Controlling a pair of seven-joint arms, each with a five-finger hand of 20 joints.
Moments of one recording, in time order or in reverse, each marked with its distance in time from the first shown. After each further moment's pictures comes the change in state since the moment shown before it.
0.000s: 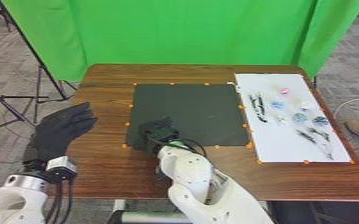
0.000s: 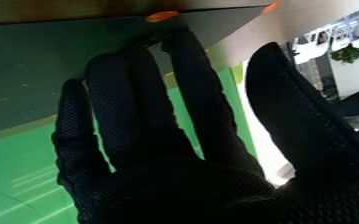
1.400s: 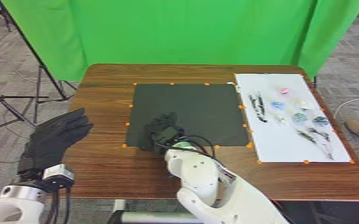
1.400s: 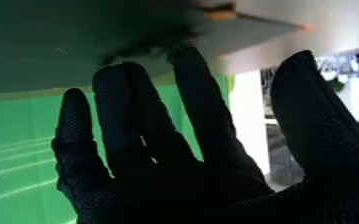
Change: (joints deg) left arm 5.1 -0.1 -1.0 -2.4 -0.5 2.8 2.8; right arm 2.2 5.6 -2.5 -1.4 -6.5 -0.9 -2.4
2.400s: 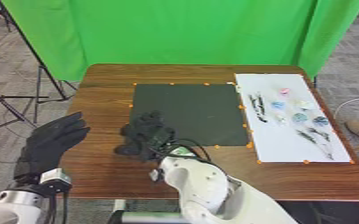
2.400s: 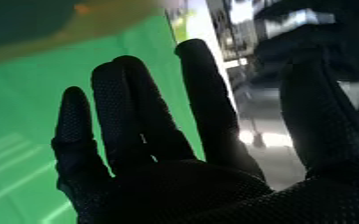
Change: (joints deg) left arm 3.2 -0.1 -1.4 -0.9 -0.6 0.9 0.9; right arm 3.1 6.2 -6.9 -9.4 12.1 15.5 -1.4
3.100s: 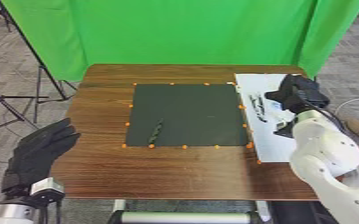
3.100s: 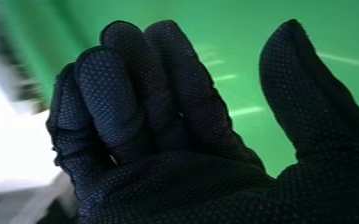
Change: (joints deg) left arm 6.8 0.6 -2.0 -2.0 -2.0 3.3 6.0; right arm -18.3 25.1 43.2 -5.4 9.2 5.0 16.5
